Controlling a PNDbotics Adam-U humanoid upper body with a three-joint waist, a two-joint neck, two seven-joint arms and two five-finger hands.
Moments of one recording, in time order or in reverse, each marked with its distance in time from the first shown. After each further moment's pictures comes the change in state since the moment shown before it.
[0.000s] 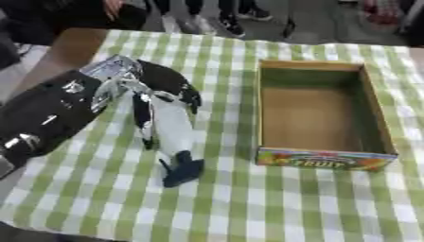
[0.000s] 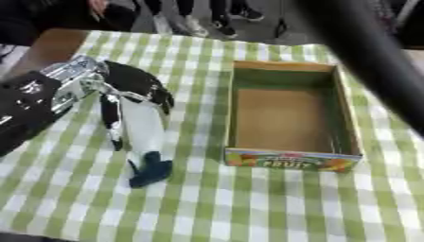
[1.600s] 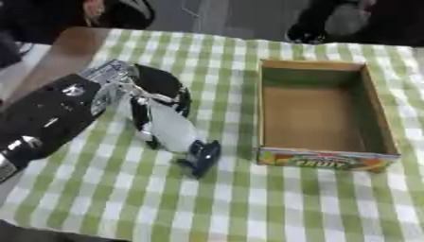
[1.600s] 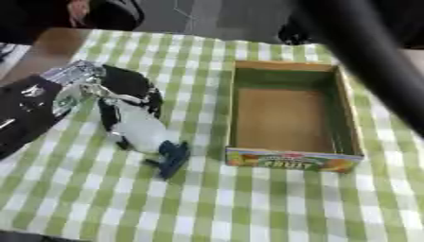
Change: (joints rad) left arm 0.022 -0.009 0.033 0.078 0.051 -0.091 0.091; right arm 0.000 0.000 0.000 -0.002 0.000 0.000 0.003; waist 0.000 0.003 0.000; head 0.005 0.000
